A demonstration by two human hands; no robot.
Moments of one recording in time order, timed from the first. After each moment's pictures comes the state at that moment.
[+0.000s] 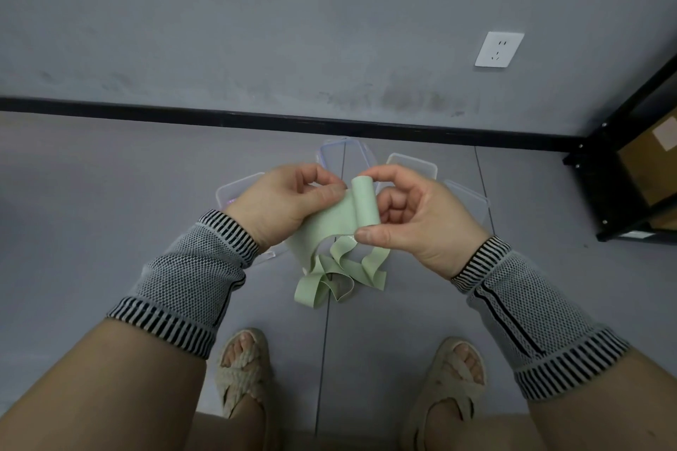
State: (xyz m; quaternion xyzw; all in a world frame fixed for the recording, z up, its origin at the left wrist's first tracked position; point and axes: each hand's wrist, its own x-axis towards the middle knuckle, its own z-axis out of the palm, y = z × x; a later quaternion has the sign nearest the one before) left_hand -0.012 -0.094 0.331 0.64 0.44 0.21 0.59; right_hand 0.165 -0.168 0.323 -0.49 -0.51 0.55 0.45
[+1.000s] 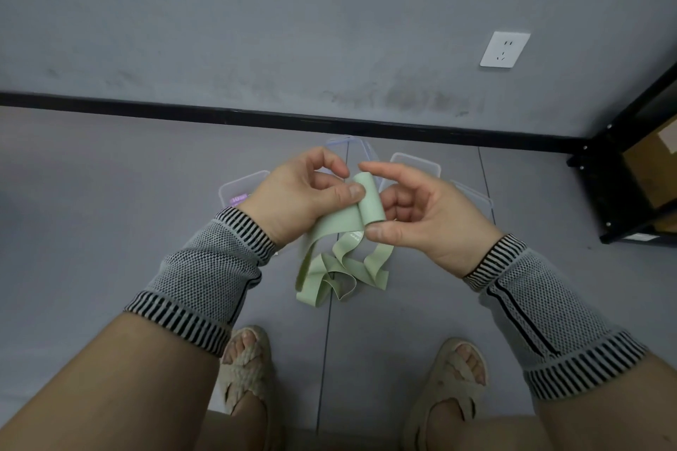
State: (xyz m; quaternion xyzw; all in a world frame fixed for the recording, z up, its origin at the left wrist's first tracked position) left_hand -0.005 -0.097 0.334 0.59 0.39 0.27 0.65; right_hand 0.168 -0.167 0.328 -0.49 -0.53 0.54 0.42
